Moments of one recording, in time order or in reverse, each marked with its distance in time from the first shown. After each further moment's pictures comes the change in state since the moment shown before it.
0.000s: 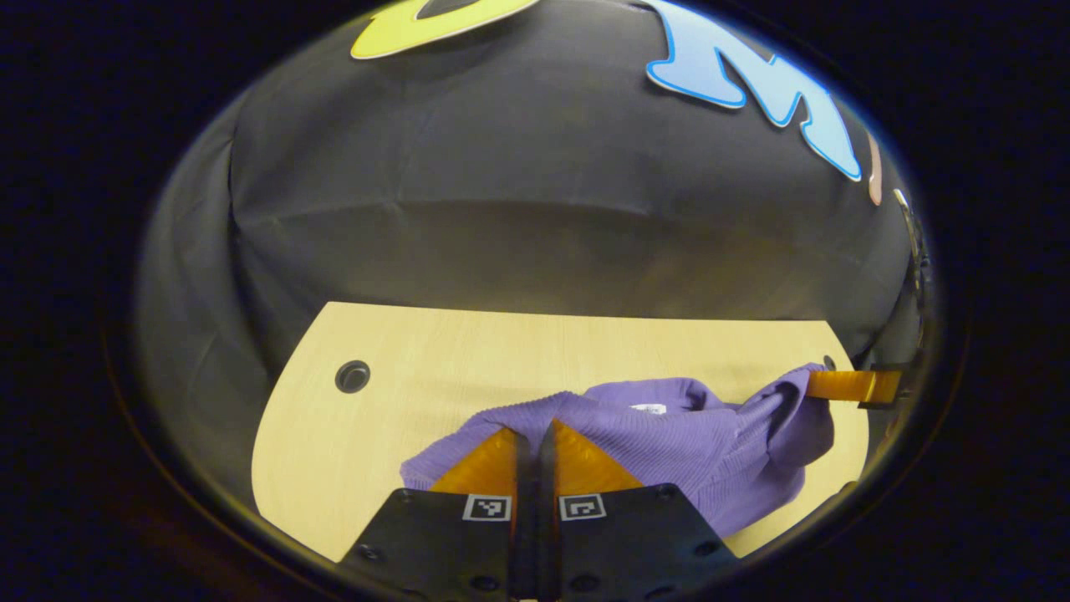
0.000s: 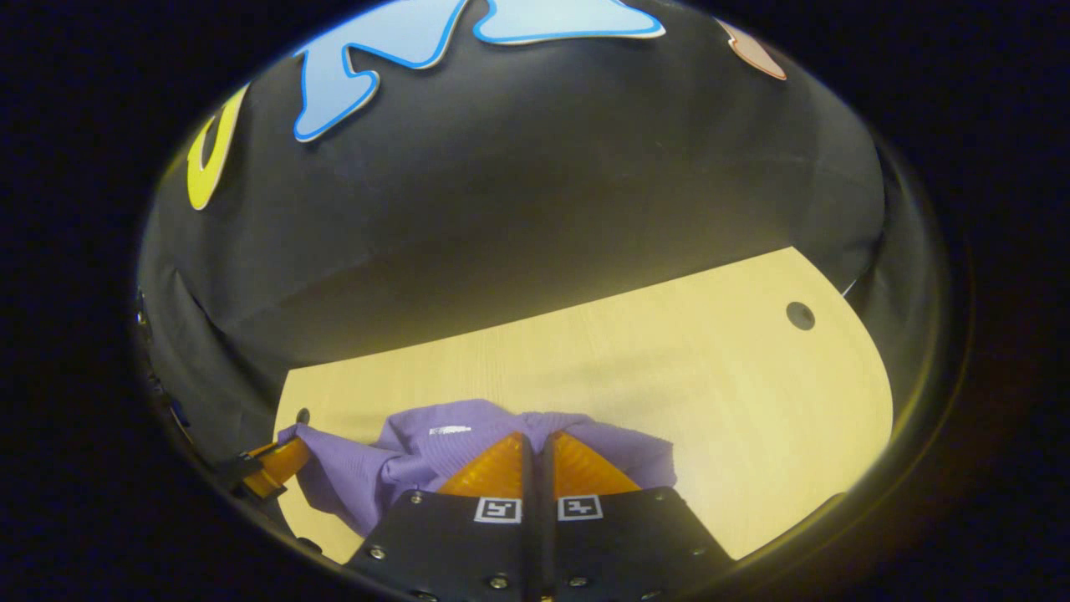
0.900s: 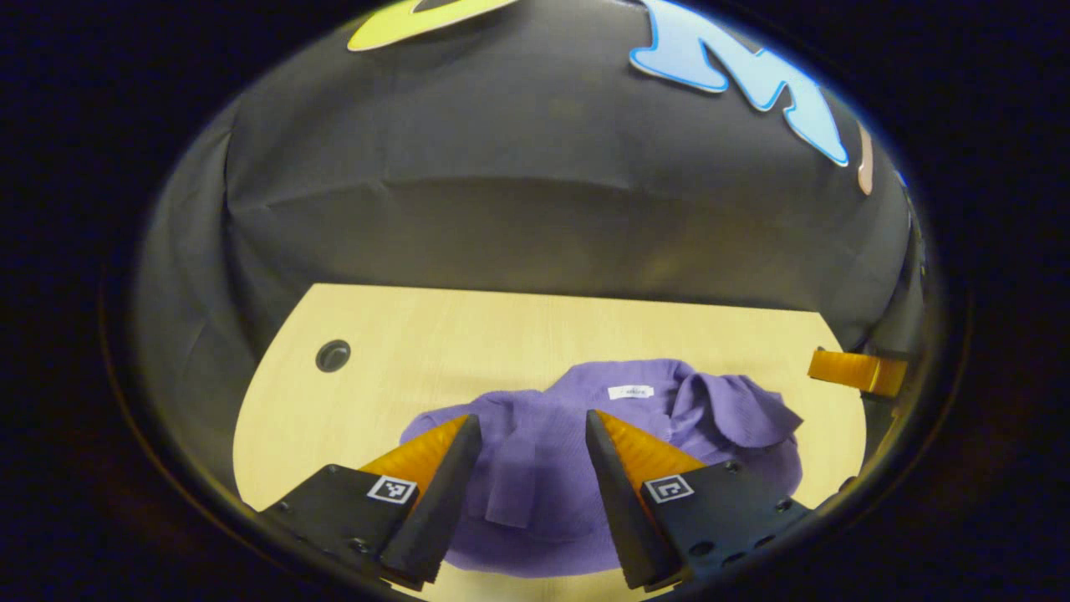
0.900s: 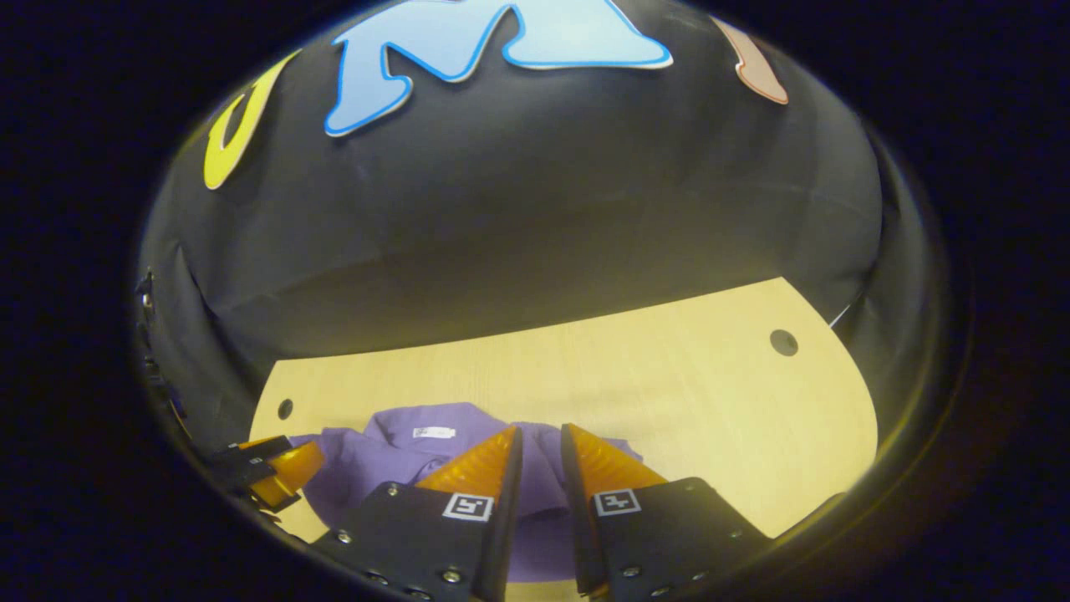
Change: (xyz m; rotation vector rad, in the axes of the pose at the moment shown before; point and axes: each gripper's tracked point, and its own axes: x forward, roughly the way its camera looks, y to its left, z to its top) left arm -0.010 -0.022 -0.011 0.002 -0.013 -0.035; right arm -0.030 -0.004 0.004 -0.099 -0.106 -0.029
